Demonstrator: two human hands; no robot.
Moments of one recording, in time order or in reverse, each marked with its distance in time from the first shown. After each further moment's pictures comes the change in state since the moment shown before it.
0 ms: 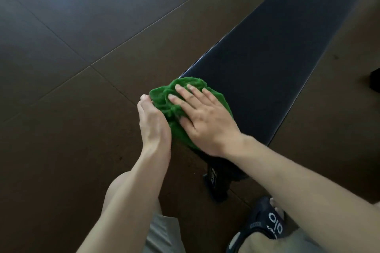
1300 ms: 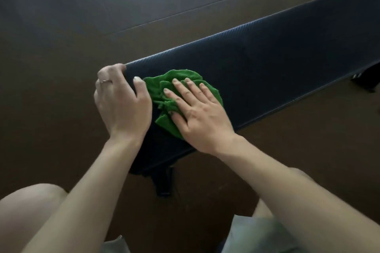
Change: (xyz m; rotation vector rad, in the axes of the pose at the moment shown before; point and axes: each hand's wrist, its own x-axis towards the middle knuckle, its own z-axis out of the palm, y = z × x) left_hand -0.082 -0.018 0.116 0.861 0.651 0.570; right_hand -0.038 0.170 -0.043 -0.020 -0.107 -0.354
